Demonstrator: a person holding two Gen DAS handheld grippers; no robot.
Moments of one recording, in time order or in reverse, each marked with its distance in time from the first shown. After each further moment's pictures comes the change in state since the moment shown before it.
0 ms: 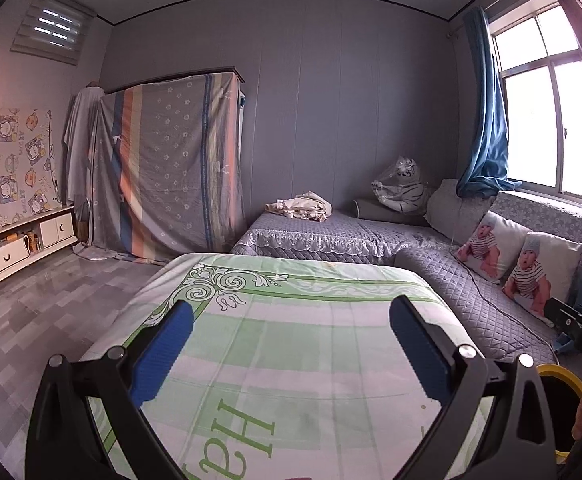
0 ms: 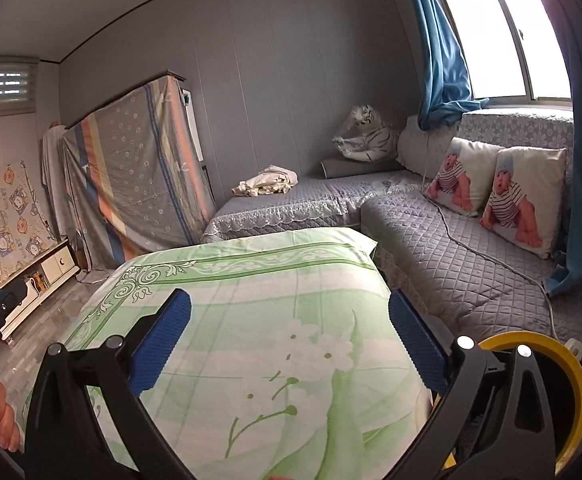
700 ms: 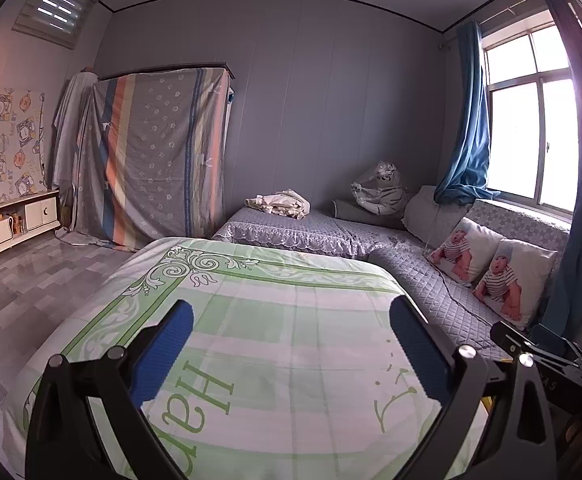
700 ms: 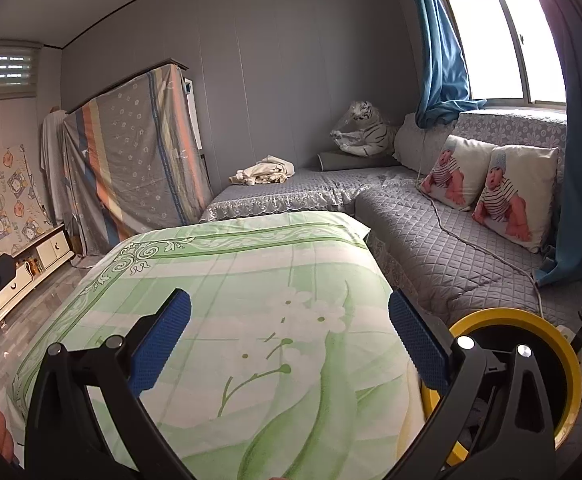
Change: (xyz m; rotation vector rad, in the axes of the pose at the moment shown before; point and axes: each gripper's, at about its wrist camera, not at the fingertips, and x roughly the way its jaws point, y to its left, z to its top) left arm -0.036 -0.016 -0.029 -0.055 0.002 -0.080; right arm -0.025 -0.001 -0.042 -0.041 0.025 -0.026
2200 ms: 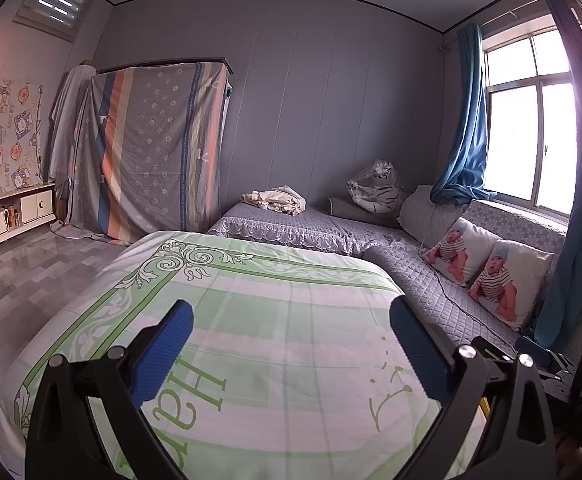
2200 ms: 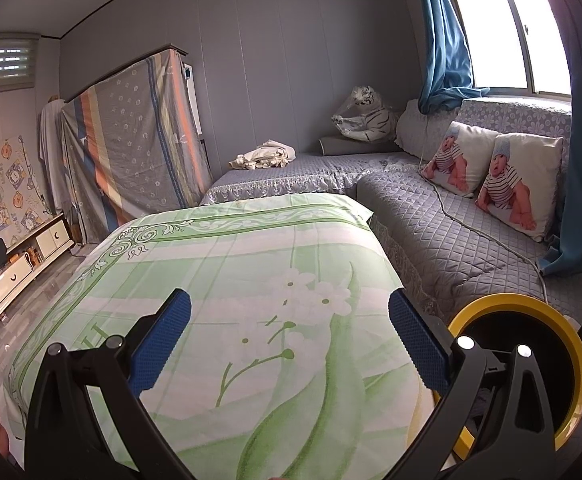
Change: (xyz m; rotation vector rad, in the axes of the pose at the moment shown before) left arm 0.004 0.005 -0.004 -0.018 0.016 -0.021; right arm 0.017 0.004 -0.014 -0.003 0.056 0.005
